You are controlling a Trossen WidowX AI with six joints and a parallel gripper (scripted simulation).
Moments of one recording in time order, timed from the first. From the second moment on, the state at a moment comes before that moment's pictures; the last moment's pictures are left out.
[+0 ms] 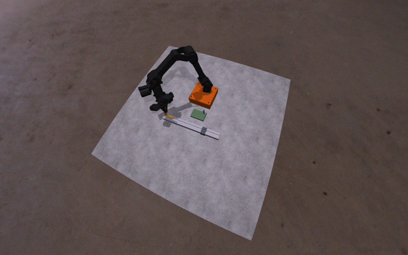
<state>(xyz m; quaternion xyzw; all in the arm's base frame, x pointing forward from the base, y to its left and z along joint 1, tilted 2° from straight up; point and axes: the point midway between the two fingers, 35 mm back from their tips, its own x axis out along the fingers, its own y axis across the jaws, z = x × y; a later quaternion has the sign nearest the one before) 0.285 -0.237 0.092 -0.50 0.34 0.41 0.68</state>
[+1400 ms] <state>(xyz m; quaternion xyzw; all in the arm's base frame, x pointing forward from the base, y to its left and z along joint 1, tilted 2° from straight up) 0.275 -0.234 0.089 -0.54 0.30 0.36 0.70</state>
